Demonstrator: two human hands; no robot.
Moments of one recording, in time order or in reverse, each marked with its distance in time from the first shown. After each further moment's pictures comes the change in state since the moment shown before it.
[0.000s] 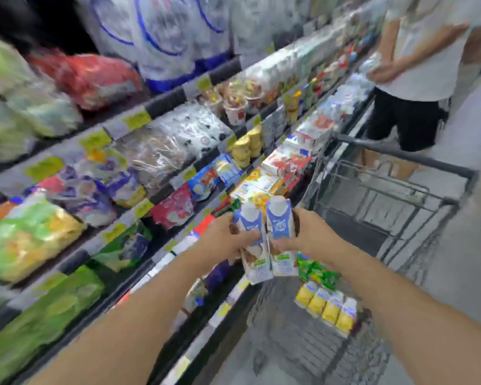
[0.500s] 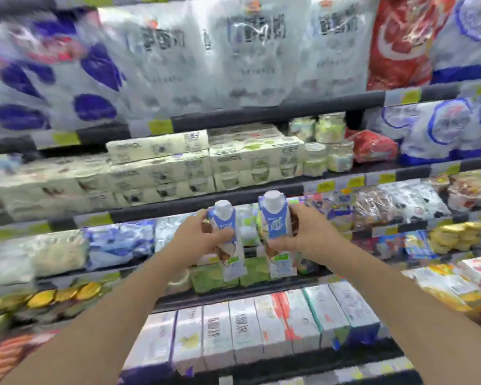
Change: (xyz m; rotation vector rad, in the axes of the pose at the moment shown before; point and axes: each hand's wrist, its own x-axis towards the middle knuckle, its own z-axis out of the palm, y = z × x) left_hand -0.431 -0.022 -0.219 -0.034 0.962 0.072; right_hand -0.172 -0.320 0.205 -0.050 -0.449 -0.771
